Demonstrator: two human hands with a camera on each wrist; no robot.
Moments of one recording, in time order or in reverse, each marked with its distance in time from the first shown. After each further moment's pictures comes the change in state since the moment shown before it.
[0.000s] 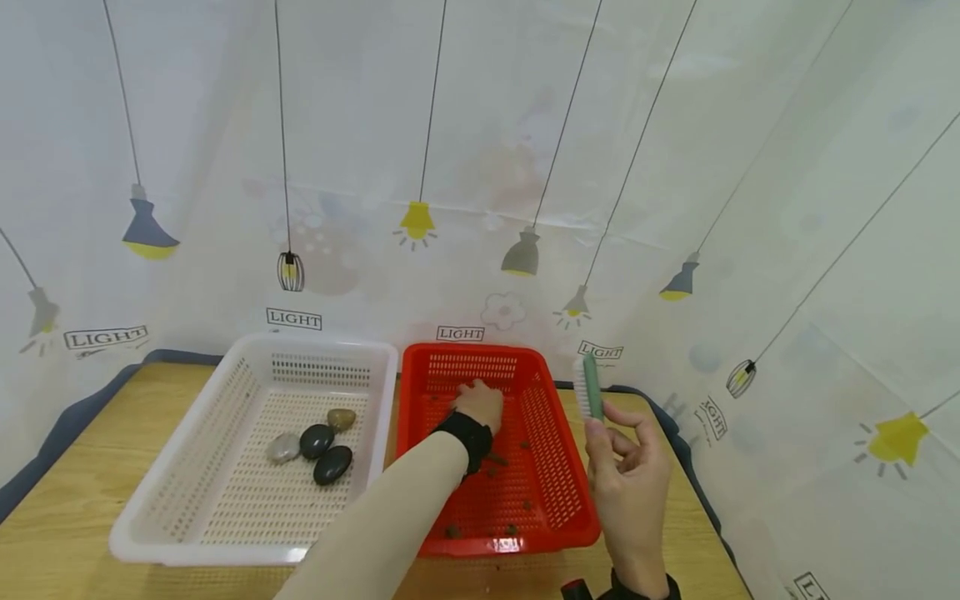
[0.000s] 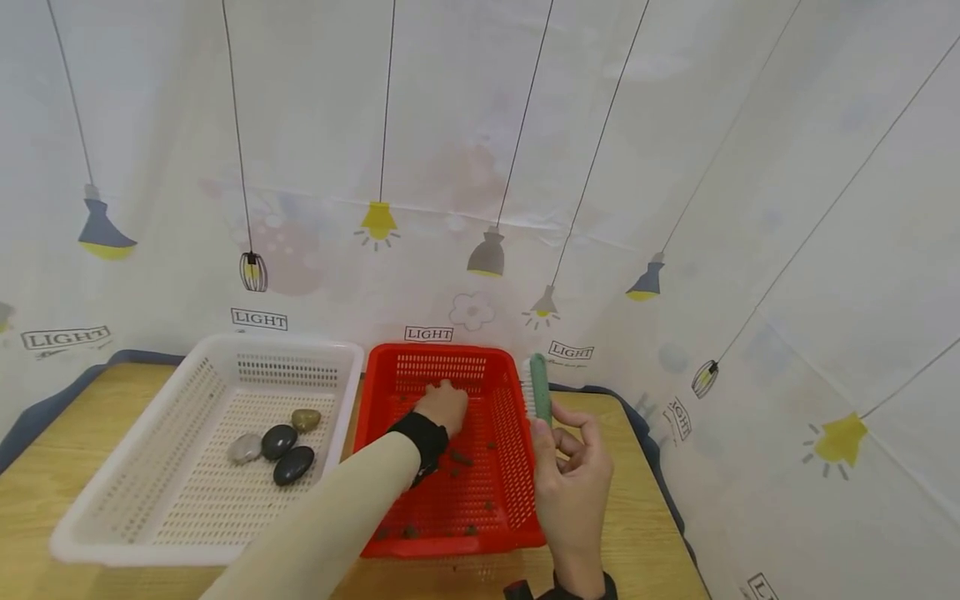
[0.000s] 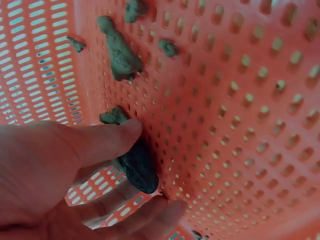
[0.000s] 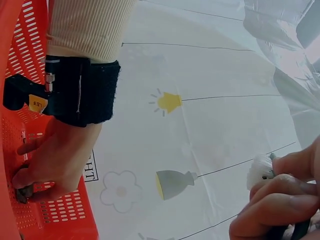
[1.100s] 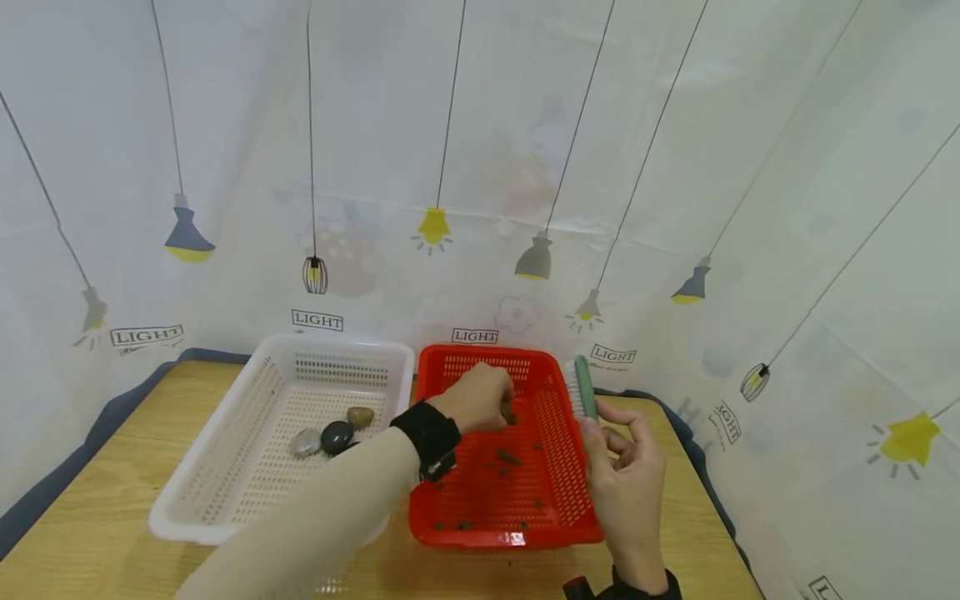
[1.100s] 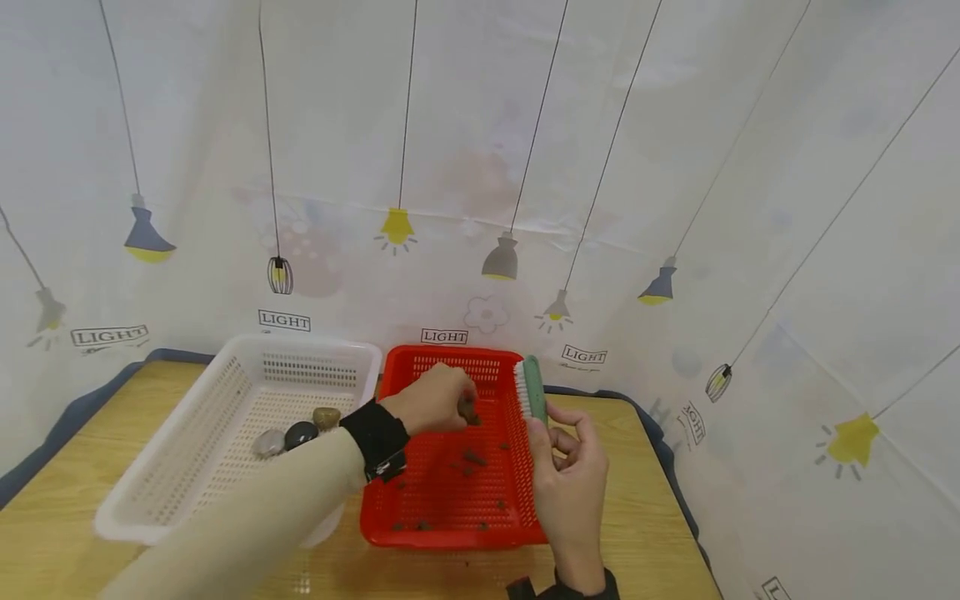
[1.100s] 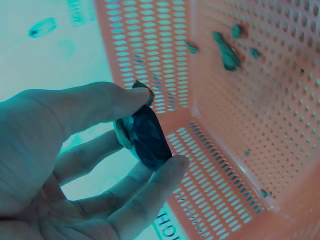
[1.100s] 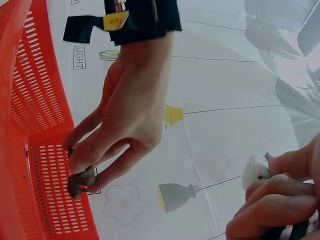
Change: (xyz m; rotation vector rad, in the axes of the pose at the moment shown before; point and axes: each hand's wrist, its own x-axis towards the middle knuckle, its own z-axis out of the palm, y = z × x) left_hand -0.066 -0.039 -0.102 -0.331 0.014 0.423; right_hand -0.005 0.001 0.008 -0.018 -0.067 -0.028
